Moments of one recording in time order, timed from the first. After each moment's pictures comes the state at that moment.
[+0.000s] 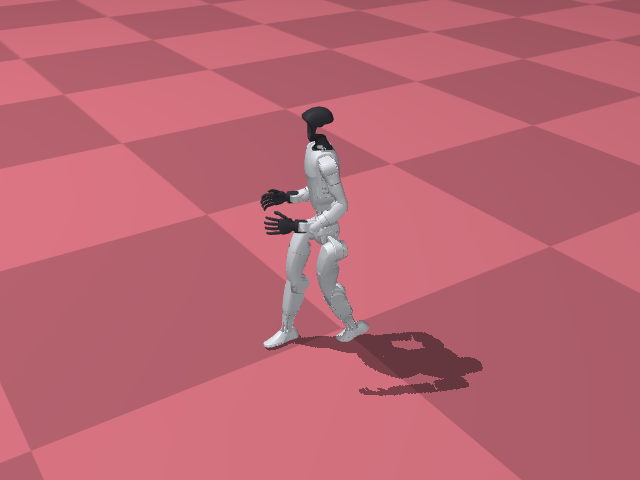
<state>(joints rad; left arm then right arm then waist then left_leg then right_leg) 0.21 0.23 -0.08 0.24 0.08 -0.62 0.12 0.34 -0.21 0.08 0.20 0.01 -0.55 -0.13 -0.28 0.07 0.05 0.11 -0.28 -0.22 0.35 0.10 0.11 -0.25 -0.02 0.12 0.03 0.16 0.26</state>
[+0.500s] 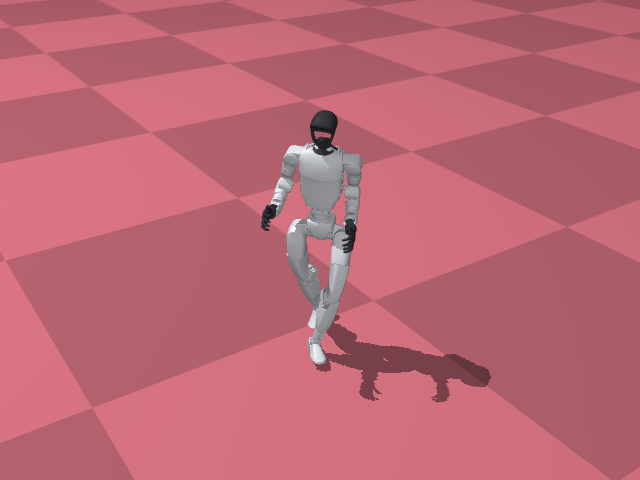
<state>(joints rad) 0.35 -0.03 0.05 0.25 0.14 -0.63 0.21 0.16 -0.23 0.08 0.12 0.18 -0.58 -0.07 -0.02 -0.02 -0.07 -0.50 0.02 0.49 0.41 -0.26 0.22 0.09 0.01 -0.45 0.15 0.21 0.26</state>
